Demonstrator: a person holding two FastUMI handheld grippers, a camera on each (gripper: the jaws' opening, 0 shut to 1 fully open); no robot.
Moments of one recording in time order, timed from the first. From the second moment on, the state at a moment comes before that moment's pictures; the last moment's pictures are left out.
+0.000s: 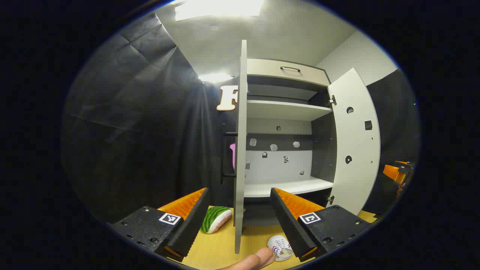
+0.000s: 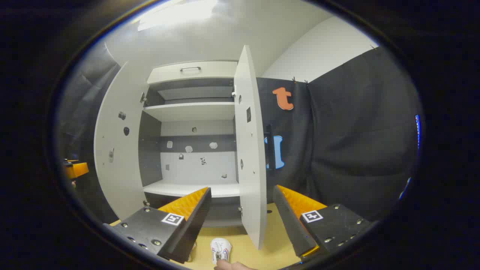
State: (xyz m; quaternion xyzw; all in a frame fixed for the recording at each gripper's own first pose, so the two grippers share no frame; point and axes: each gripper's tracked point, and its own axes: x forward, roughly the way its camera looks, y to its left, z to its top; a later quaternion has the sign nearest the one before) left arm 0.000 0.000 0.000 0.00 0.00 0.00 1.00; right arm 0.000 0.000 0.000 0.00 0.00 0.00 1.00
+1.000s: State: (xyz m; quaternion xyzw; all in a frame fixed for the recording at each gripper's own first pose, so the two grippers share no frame) left arm -0.007 -0.101 -0.026 -0.01 0.04 -0.10 0.99; right arm -0.031 0.013 -0.017 0.04 0.02 0.08 1.00
